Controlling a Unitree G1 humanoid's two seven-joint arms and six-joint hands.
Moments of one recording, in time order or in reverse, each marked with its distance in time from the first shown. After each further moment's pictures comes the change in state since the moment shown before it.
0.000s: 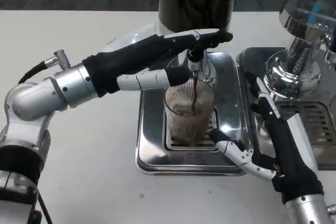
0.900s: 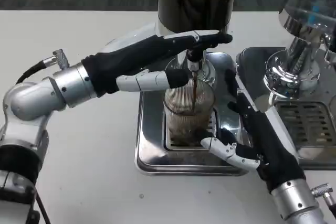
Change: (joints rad) left arm 0.000 0.011 -0.008 -0.003 0.005 -0.006 0.004; right arm -0.111 0.027 -0.005 0.106 0.104 0.024 0.180
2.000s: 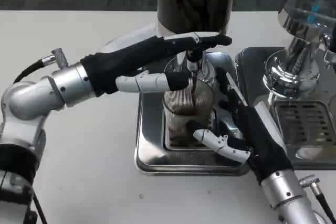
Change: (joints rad) left arm 0.000 0.015 -0.019 -0.008 0.009 -0.011 0.016; right arm -0.091 0.034 0.000 0.123 0.015 -0.001 0.013
